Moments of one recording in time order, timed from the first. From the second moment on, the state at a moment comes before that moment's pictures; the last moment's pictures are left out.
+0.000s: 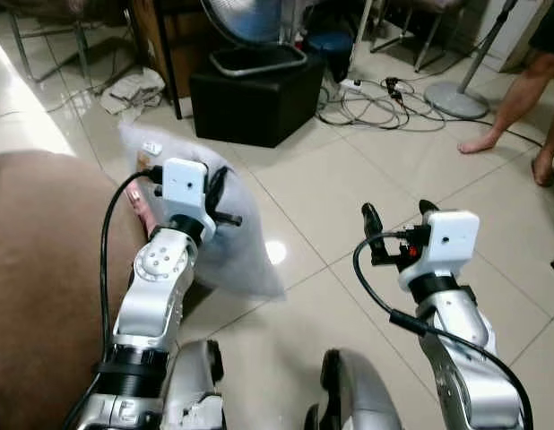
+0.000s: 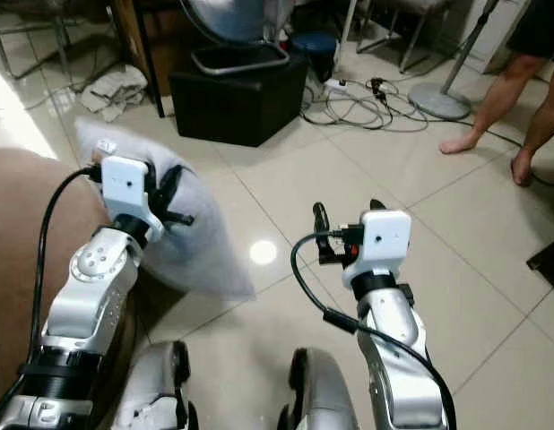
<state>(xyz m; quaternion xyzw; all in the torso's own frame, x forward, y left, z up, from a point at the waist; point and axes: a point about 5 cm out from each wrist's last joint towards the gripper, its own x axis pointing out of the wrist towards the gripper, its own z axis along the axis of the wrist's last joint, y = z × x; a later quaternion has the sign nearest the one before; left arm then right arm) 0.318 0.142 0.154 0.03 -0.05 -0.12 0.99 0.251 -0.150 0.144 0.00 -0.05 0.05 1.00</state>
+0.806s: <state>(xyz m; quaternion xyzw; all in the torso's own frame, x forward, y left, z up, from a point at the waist) 0.315 0.138 0.149 0.04 -0.04 -0.13 0.99 0.254 -0.150 0.138 0.00 -0.03 0.06 1.00</state>
